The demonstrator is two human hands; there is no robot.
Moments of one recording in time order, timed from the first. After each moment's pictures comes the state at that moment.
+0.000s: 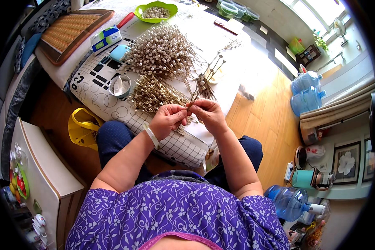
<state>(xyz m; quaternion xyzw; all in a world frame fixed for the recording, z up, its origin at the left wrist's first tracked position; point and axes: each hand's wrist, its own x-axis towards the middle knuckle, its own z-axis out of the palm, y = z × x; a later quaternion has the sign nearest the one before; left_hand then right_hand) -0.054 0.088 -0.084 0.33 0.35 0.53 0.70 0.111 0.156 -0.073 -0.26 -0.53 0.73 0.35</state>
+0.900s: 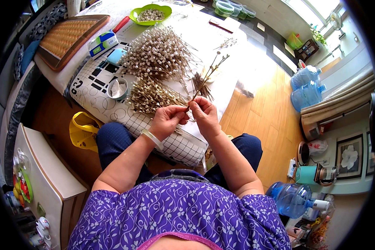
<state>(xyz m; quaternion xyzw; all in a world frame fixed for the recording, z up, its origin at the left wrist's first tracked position) -0.039 0.088 -0.096 0.44 0.40 0.57 0.57 0.101 0.141 -0.084 -0.28 -0.49 0.68 0.47</state>
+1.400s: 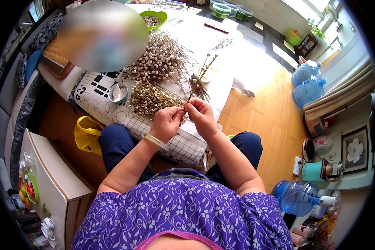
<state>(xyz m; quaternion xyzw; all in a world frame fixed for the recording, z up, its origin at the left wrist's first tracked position) -0.025 0.076 -0.064 0.59 0.55 0.47 0.36 0.110 0.137 -0.083 -0.28 -0.51 0.68 0.45</state>
